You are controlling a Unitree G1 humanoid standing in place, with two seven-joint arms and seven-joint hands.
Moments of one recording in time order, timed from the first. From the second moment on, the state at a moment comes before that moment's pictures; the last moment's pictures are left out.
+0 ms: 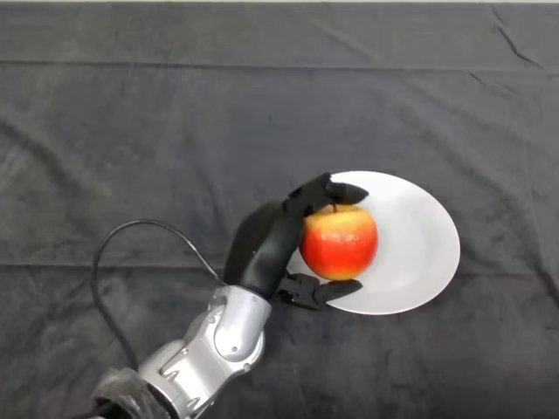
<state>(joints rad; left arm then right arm) -0.57 0.19 -0.75 0.68 0.08 -0.36 0.50 -0.59 -0.41 -1.07 1.18 1.03 -0.14 0.33</state>
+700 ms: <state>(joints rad) -0.69 0.15 -0.95 0.79 -0.06 -0.39 0.51 -0.59 -0.41 -1.07 1.18 1.03 -0.14 0.33</state>
